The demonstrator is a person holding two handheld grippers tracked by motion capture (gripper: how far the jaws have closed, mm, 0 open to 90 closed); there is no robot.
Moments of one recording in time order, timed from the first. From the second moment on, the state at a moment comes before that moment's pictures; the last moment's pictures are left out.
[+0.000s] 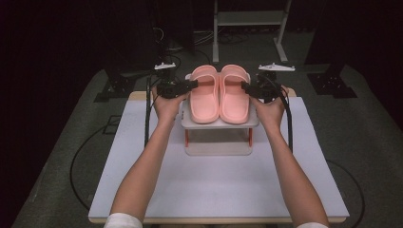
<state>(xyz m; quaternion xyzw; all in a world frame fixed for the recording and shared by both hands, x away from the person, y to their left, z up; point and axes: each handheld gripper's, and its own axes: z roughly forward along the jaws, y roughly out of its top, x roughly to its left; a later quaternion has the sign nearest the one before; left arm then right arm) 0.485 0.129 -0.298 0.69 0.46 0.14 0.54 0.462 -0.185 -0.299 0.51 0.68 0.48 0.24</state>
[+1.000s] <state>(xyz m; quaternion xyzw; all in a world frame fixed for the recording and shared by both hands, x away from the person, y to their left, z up) 0.452 0.132 -0.298 0.69 0.42 0.14 0.57 0.435 -0.193 -0.301 0.48 0.68 0.50 0.24</state>
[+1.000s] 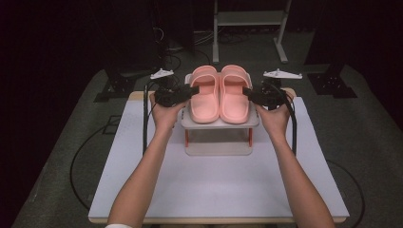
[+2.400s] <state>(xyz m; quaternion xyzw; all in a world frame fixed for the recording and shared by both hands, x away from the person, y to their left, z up) 0.390 0.148 -0.303 0.70 0.38 0.14 0.59 0.381 -0.218 -0.308 0.45 0.69 0.53 0.21</state>
